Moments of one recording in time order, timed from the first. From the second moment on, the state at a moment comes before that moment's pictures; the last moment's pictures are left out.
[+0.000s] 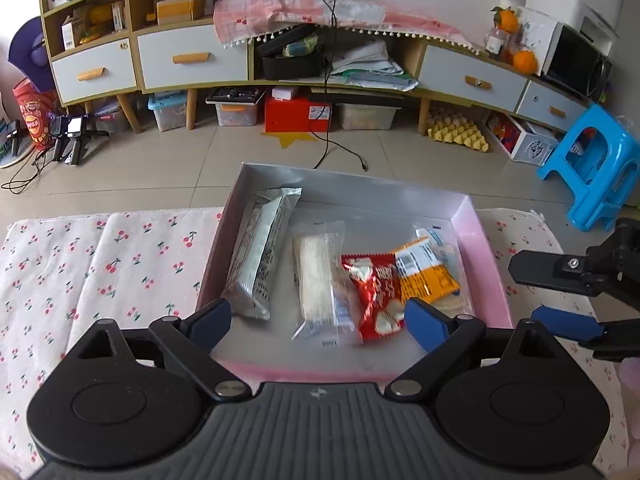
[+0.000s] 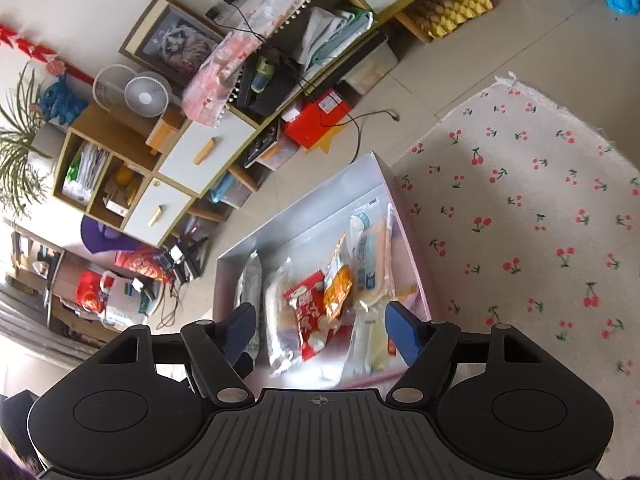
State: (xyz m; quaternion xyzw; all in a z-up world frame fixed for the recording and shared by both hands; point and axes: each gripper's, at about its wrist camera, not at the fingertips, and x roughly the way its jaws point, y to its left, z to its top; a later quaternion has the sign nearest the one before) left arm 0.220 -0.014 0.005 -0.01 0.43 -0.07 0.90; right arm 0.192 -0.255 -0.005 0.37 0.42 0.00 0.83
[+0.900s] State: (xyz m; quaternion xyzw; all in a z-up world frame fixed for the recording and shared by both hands) left arm 0.130 0.032 0.006 -0.03 0.44 -0.09 0.89; right arm 0.100 -0.219 0.031 0.27 0.45 0.01 0.85
